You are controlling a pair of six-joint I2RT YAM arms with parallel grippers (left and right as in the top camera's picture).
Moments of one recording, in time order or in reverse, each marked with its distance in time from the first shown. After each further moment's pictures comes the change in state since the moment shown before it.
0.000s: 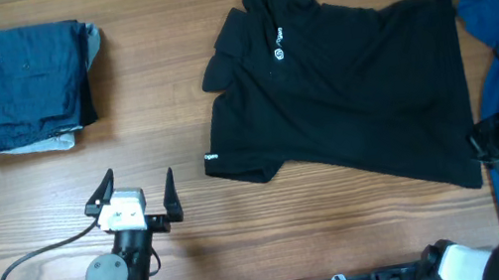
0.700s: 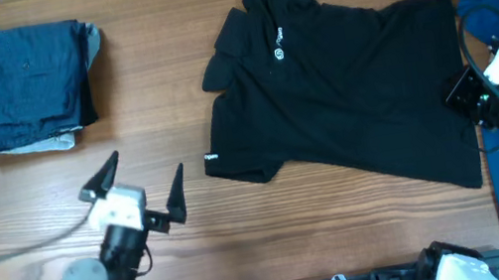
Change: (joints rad) left arm 0.000 0.205 0.302 -0.047 0.210 0.030; right arm 0.174 -0.228 0.090 0.140 -0.439 -0.310
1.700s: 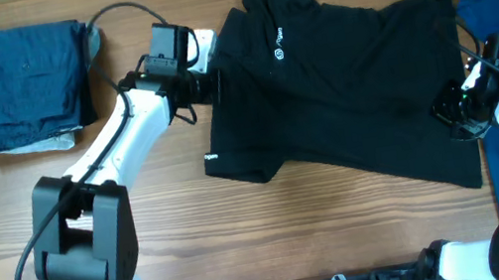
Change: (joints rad) left arm -0.190 1.640 0.986 -0.314 0.034 -0.156; right arm 0.002 0.358 -0.013 0.021 0.171 -0.030
